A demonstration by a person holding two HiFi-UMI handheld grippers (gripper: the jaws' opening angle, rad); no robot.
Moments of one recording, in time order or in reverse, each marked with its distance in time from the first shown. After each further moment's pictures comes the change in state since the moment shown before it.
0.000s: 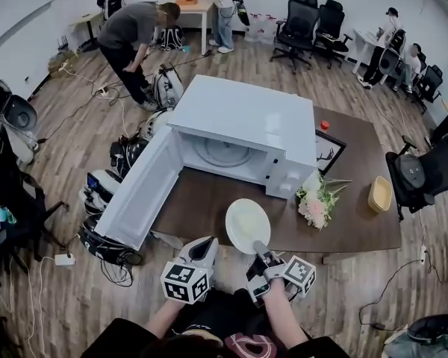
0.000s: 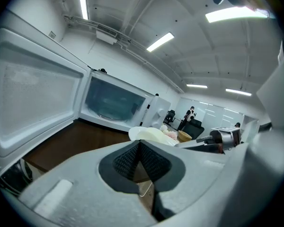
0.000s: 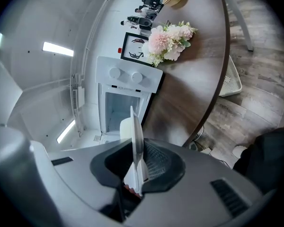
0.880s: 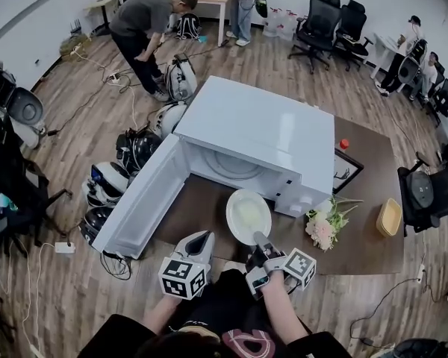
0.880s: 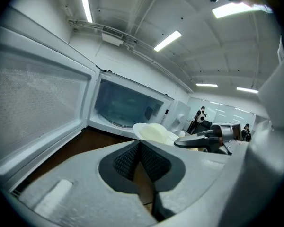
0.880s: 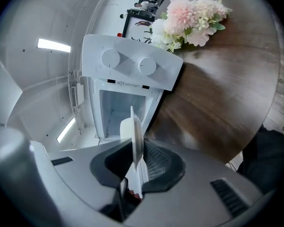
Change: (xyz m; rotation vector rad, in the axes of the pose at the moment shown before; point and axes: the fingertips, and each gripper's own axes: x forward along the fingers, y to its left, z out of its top) left arm 0.042 0.055 0.034 -0.014 -0.004 0.104; right arm 0.083 0.029 0.036 0.006 0.058 0.006
